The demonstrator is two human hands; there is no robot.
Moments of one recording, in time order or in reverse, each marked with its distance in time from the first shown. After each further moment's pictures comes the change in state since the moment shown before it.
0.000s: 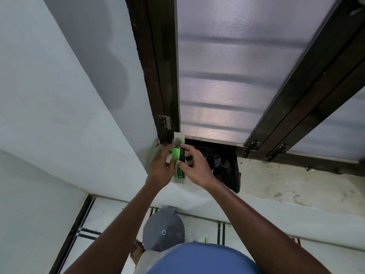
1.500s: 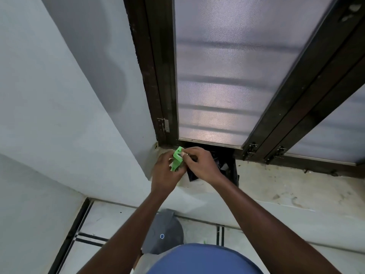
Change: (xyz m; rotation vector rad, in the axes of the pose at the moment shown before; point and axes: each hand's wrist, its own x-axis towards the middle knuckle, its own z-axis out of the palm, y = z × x) left_hand -0.012 0.022 0.014 -0.059 0.082 -0.114; right_hand 0.015 -0.005 -0.027 -0.089 0.046 -0.107
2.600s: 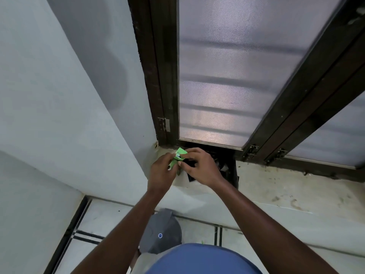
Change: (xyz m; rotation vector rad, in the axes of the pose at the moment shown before) left_hand 0.003 -0.009 -0.006 0.153 0.038 0.091; right_hand -0.004 0.017 0.002 -0.072 -0.022 -0.097
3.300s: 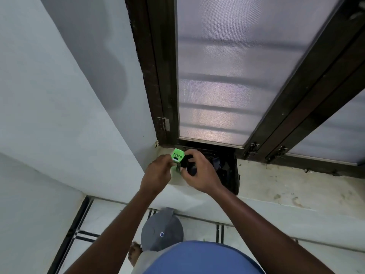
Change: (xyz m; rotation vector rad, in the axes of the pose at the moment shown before) left_hand 0.004 -0.018 -0.016 0.136 -0.136 0.140; right_hand -0.022 0.001 0.014 -0.028 0.023 0.010
